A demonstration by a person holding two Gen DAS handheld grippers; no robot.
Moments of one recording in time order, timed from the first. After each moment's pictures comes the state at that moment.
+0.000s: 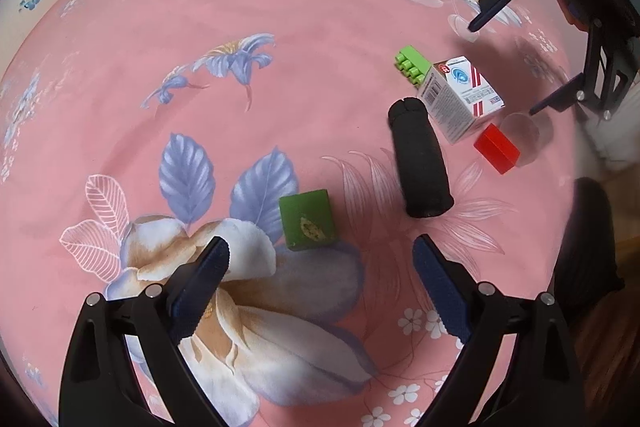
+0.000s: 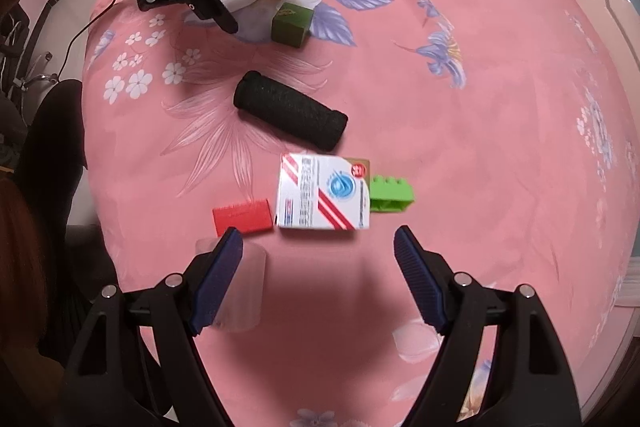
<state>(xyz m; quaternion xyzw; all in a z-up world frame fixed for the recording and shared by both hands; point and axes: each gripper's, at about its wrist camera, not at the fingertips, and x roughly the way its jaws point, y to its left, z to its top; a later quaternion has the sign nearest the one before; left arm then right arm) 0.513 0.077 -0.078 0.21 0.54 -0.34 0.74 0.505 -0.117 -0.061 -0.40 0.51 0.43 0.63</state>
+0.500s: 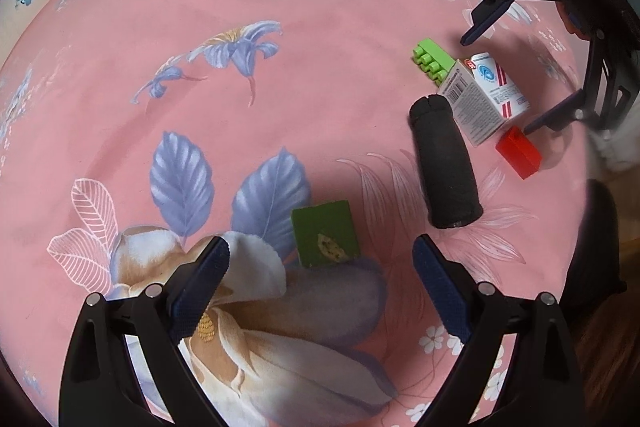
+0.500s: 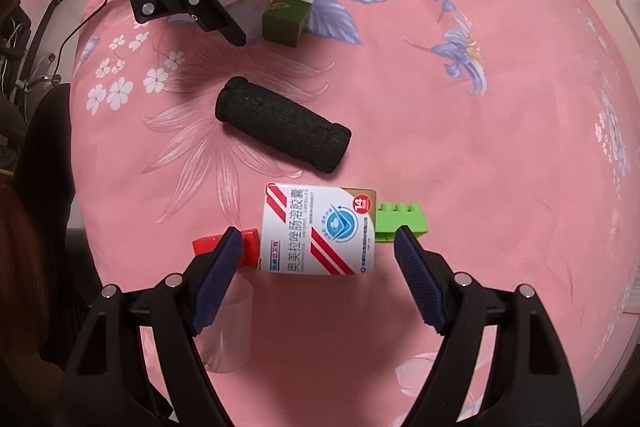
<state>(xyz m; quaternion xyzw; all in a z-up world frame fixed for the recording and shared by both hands) 0.528 0.072 -0.097 0.21 0.55 -0.34 0.74 0.522 -0.097 -0.089 -0.39 0.52 0.44 0.62</state>
